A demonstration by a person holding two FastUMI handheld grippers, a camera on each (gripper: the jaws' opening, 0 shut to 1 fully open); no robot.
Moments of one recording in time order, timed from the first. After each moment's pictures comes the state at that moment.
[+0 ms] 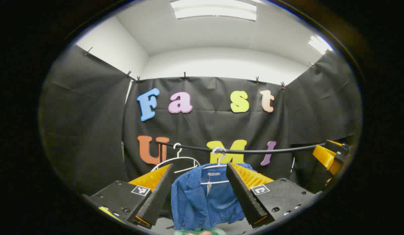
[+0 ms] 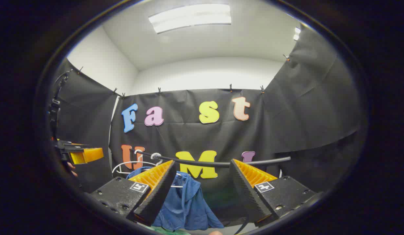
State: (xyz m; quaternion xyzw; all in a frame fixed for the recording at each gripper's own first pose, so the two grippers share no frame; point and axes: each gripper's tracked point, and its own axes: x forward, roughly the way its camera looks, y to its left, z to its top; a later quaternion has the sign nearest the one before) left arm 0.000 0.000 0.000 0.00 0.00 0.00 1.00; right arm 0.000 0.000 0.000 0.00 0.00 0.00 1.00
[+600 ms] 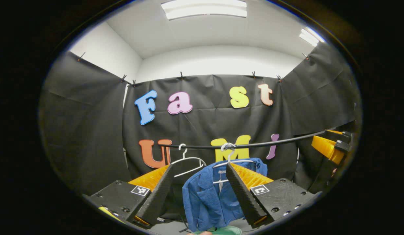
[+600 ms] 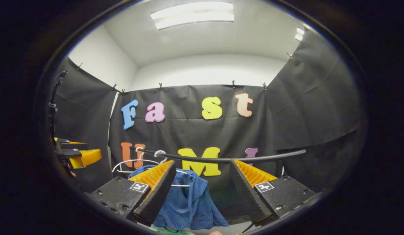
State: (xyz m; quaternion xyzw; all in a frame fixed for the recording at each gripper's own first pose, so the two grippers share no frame) left arm 0.013 0.031 -0.013 0.05 0.00 -0.01 1.00; right arm 0.017 0.031 -0.015 -0.01 0.01 -0.01 1.00
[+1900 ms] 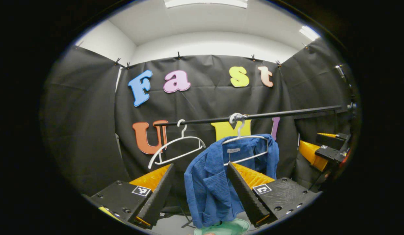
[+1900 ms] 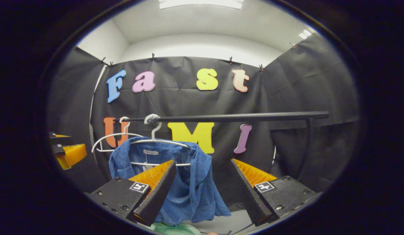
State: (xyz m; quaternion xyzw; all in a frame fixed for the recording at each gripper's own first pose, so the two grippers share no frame) left arm 0.059 0.055 -0.110 0.04 0.08 -0.03 1.00; right arm 0.081 0.075 -0.148 -0.04 0.12 -0.09 0.99
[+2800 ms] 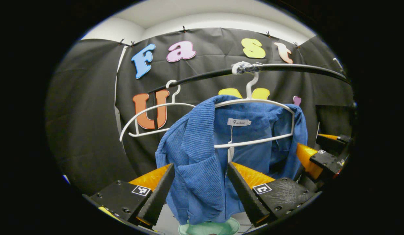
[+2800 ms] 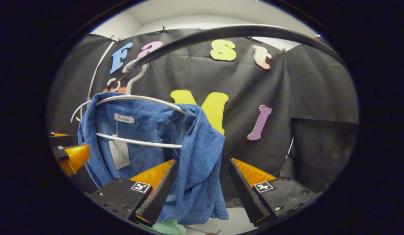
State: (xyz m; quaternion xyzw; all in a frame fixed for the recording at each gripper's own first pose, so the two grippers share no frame) left arm 0.146 0.014 -0.217 0.02 0.17 0.07 0.98; right arm 0.204 0.040 -0.268 -0.07 0.20 -0.04 0.98
